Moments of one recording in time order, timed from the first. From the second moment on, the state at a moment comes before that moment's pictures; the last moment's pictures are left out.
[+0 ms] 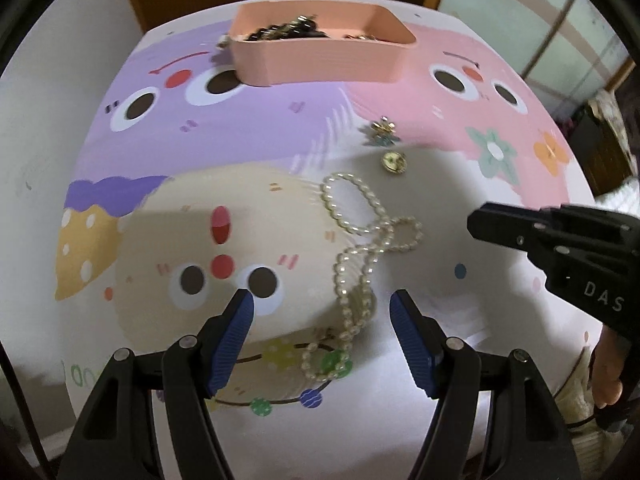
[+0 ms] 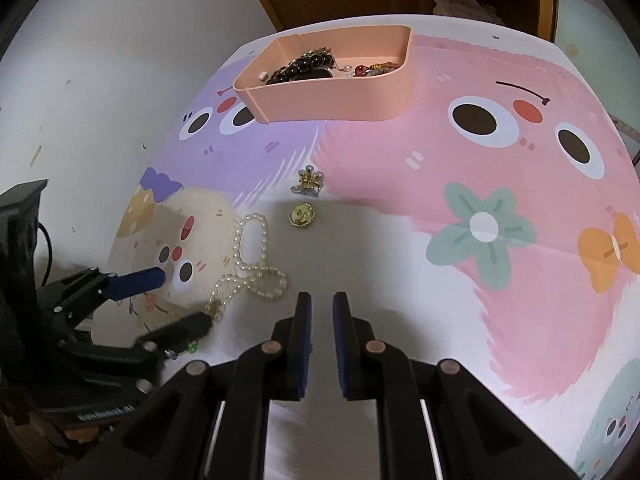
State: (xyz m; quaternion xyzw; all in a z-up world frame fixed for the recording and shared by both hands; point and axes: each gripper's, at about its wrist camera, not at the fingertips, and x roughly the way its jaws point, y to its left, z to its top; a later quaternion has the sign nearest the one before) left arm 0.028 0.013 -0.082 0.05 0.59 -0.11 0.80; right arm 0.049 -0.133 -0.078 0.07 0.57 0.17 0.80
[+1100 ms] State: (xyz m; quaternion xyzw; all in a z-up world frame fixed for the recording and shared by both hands) left arm 0.066 -0.025 -0.094 0.11 0.61 -0.14 0.77; right arm 0.045 -0.149 -0.078 0.09 0.56 0.15 0.81
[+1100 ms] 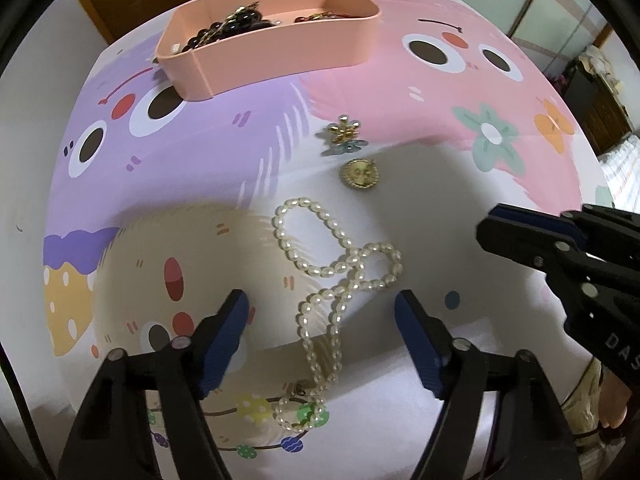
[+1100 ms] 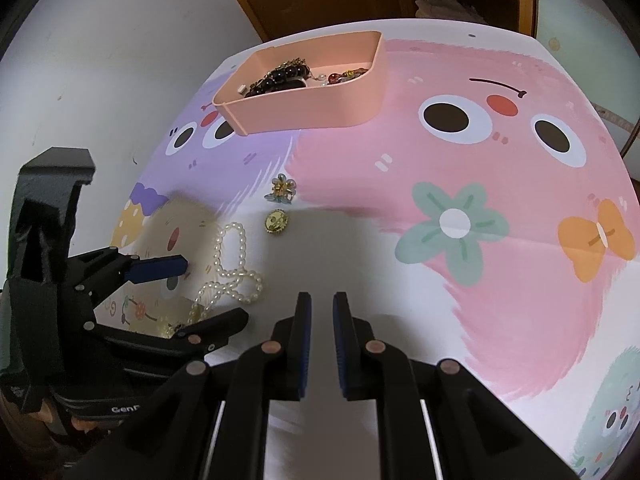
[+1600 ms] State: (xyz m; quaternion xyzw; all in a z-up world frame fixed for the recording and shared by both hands) left arm 0.064 -0.034 -0.087 0.10 0.60 -0.14 0.78; right arm 0.046 -0.145 -0.082 0.09 0.56 0.15 0.81
